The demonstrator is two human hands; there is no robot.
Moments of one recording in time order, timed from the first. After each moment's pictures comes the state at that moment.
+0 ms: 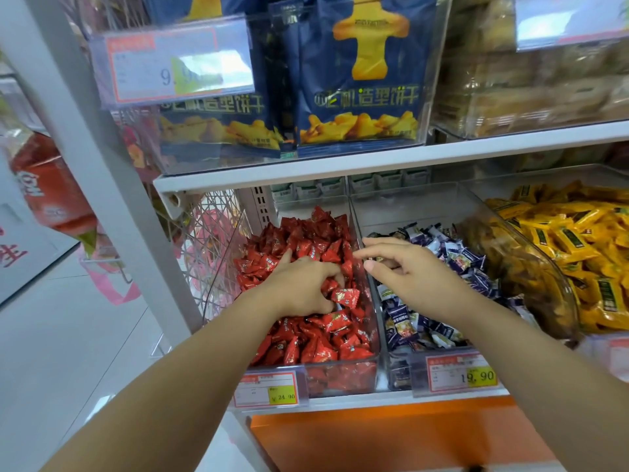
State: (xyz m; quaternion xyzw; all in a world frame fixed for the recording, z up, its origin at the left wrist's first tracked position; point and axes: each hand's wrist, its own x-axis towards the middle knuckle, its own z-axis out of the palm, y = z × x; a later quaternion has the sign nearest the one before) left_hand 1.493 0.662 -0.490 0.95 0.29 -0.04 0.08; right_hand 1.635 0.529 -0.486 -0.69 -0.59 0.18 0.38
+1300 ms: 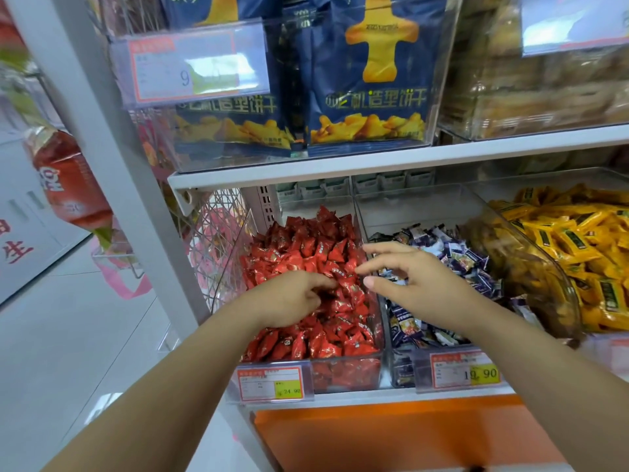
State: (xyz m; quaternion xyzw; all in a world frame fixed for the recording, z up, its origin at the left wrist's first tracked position) left_hand 1.461 0.651 -0.482 0.93 0.29 -0.05 0.23; right_hand 1.626 0.518 -0.482 -0.68 -0.63 0.15 0.35
